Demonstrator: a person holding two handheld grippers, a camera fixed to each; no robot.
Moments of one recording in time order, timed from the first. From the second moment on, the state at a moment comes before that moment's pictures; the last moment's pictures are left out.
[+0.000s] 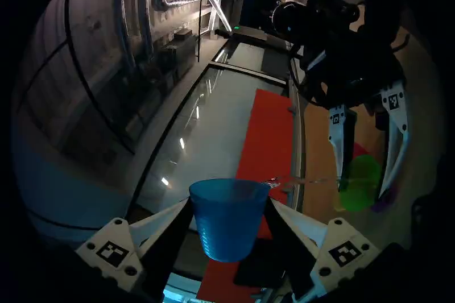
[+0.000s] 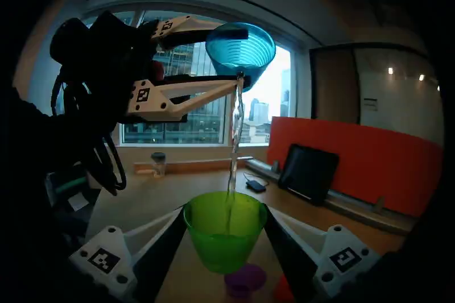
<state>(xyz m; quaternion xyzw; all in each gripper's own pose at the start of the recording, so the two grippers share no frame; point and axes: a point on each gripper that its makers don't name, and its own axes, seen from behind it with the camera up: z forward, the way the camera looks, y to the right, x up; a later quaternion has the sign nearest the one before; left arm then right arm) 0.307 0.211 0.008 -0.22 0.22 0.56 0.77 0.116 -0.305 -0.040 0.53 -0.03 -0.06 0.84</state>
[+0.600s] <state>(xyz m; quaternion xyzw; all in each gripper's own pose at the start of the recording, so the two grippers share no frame) 0.307 0.216 0.007 -0.20 0.23 0.59 0.74 0.117 -0.301 -0.038 0.53 -0.03 -0.06 0.85</state>
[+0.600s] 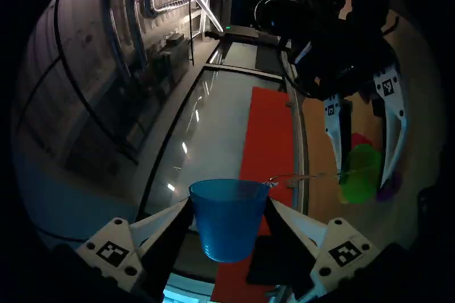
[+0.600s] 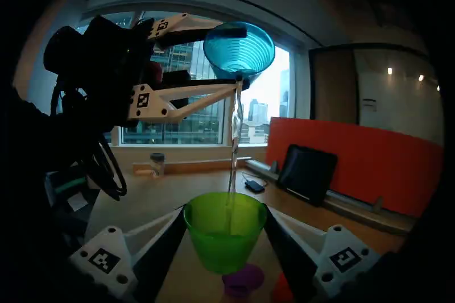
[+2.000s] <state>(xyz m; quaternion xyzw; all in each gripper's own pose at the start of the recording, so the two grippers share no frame) 0.306 0.227 -0.004 -0.16 0.28 0.68 0.66 0.120 -0.298 -0.034 0.52 -0.03 -0.06 0.85</state>
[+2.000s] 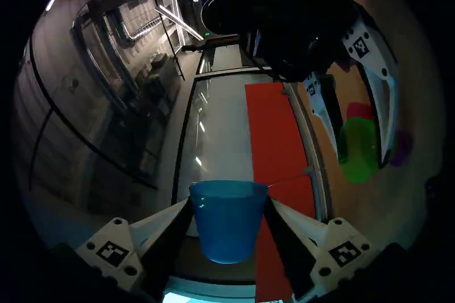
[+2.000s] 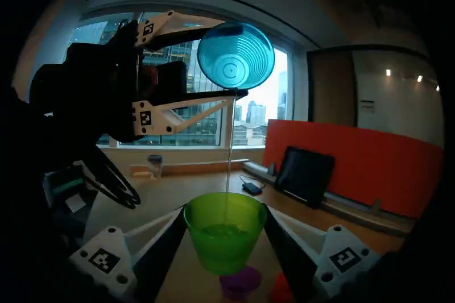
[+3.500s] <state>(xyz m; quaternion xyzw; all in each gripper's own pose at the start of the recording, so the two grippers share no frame) 0.300 0.220 -0.004 -0.17 0.27 0.67 0.67 0.123 -0.295 -0.034 0.52 -0.03 -0.06 0.85</state>
